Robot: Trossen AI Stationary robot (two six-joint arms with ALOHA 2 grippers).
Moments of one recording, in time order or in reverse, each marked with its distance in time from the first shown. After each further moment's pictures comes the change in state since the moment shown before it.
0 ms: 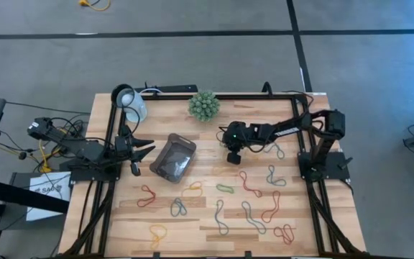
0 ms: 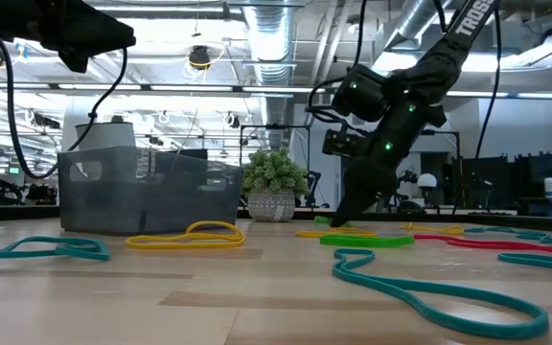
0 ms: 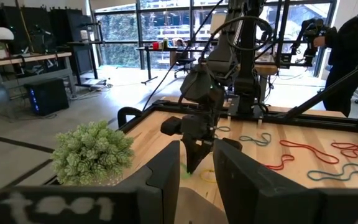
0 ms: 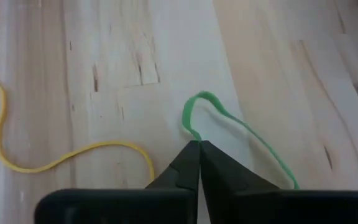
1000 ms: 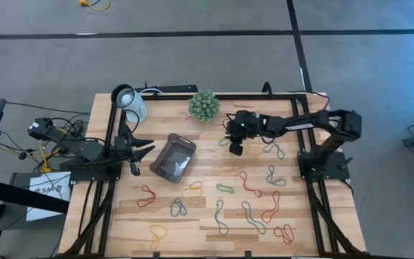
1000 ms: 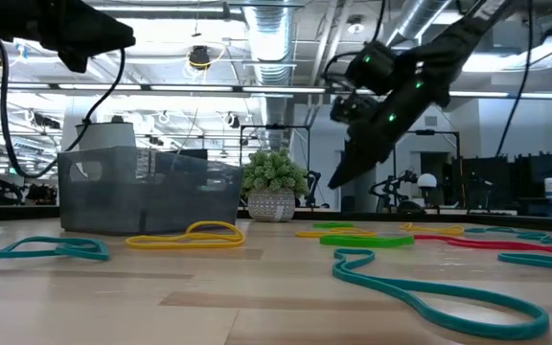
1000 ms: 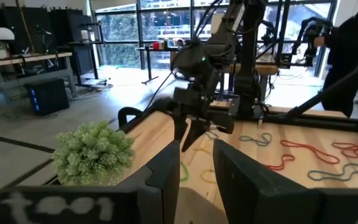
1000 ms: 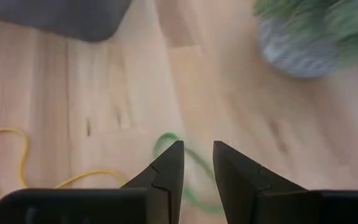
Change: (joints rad) left arm 0.000 -0.003 0.000 -0.005 -0.001 0.002; right arm -0.105 -0.146 -0.010 -0.003 -0.052 -0.033
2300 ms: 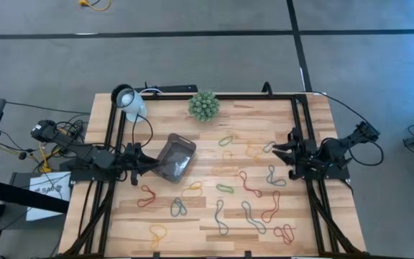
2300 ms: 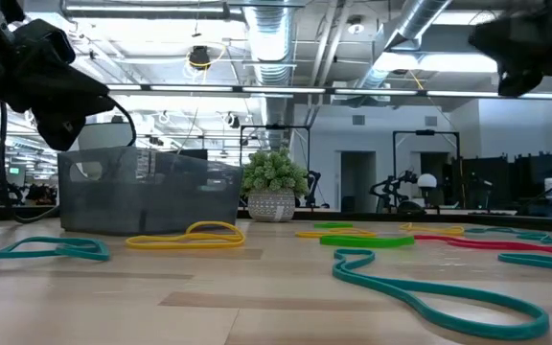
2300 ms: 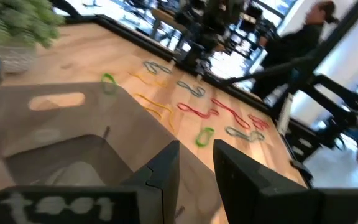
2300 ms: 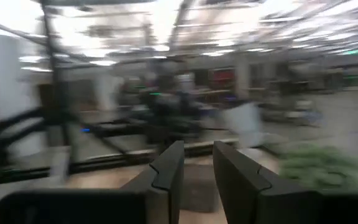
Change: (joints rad) left arm -0.001 -0.117 -0.248 -0.027 0.244 -0.562; right arm 0.798 -1.622 -0.775 0.243 0.713 0.050
